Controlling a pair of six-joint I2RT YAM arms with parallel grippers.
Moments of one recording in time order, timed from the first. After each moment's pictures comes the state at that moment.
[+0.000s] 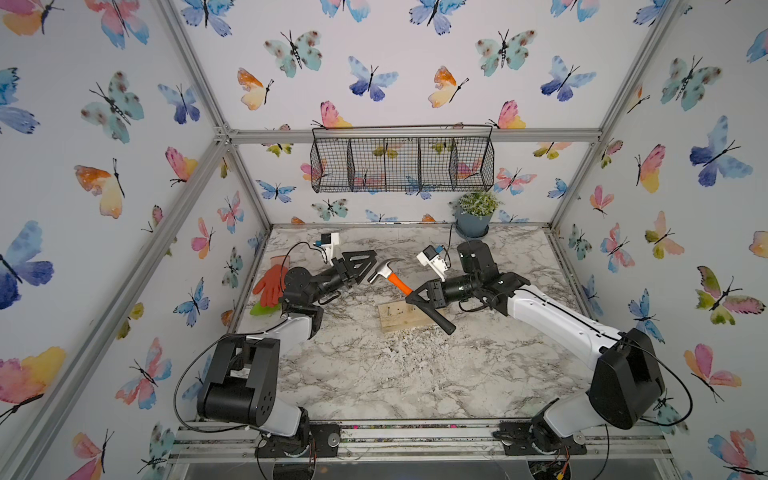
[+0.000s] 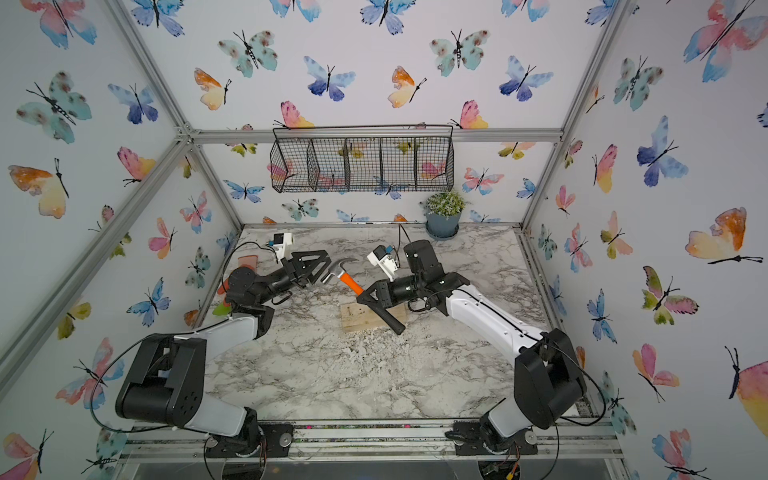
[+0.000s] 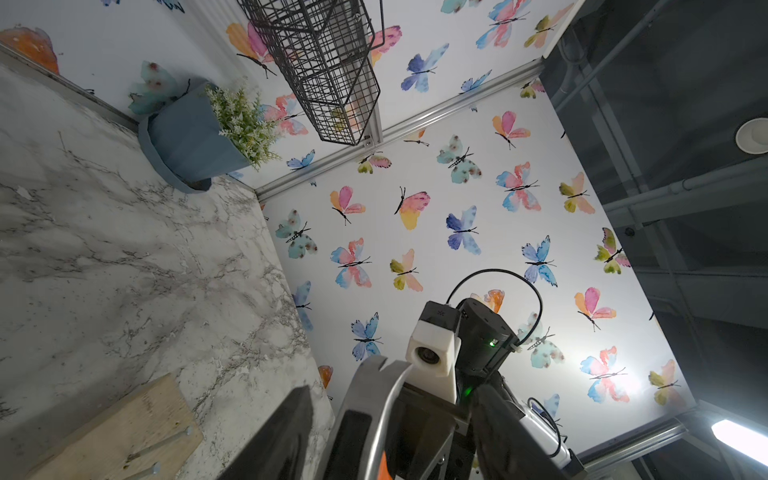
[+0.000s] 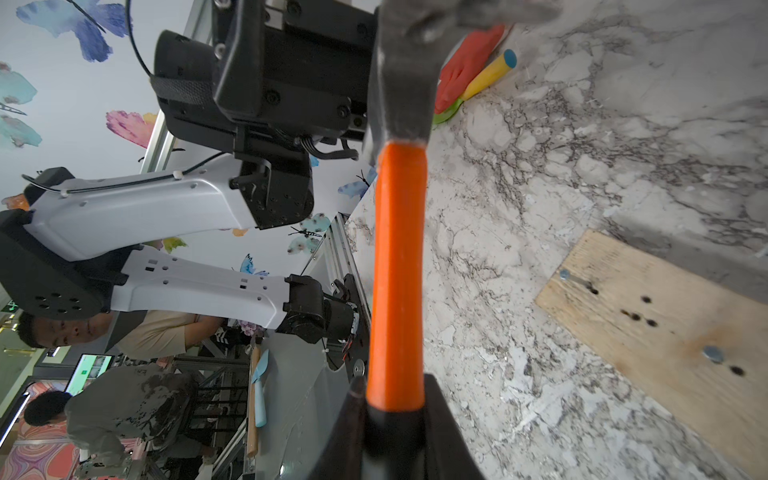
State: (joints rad) left arm -0.17 1.48 0.69 1.10 0.93 -1.40; right arm 0.61 1.51 1.17 -0.33 -0.88 0.36
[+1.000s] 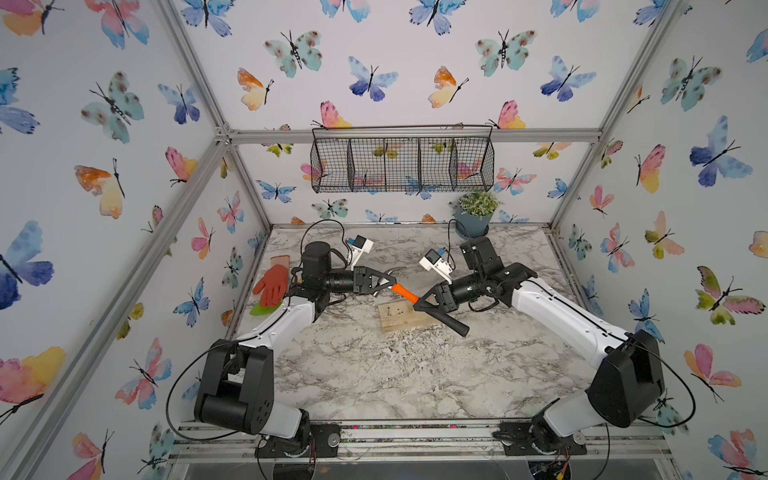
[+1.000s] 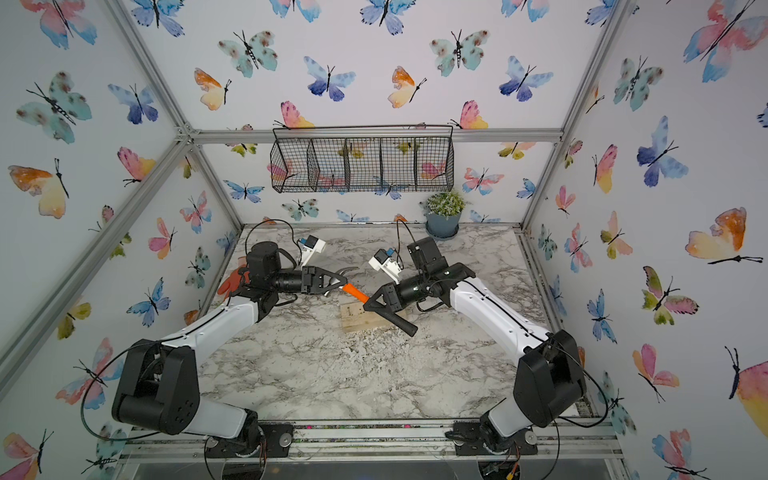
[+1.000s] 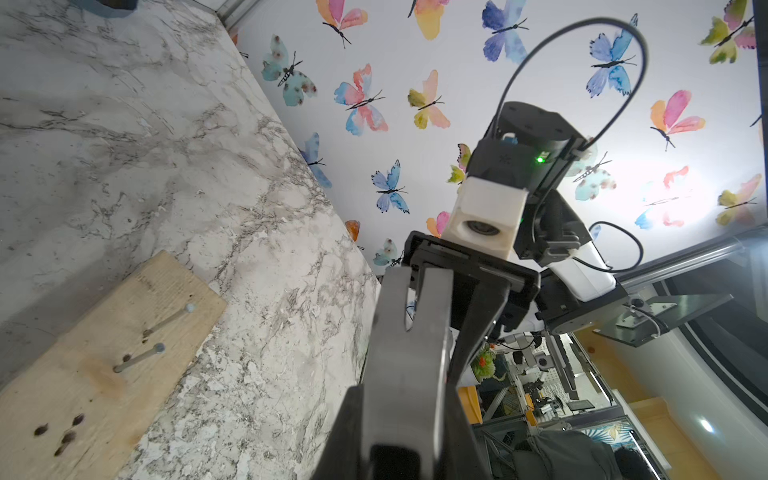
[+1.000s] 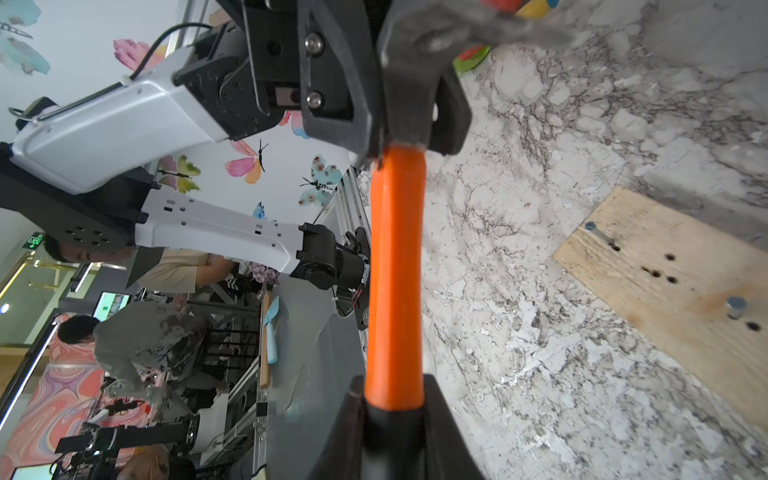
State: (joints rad) left arm -0.25 1.46 0.92 0.29 1.29 -0.77; right arm 0.59 1.52 1.27 -0.60 -1.00 0.15
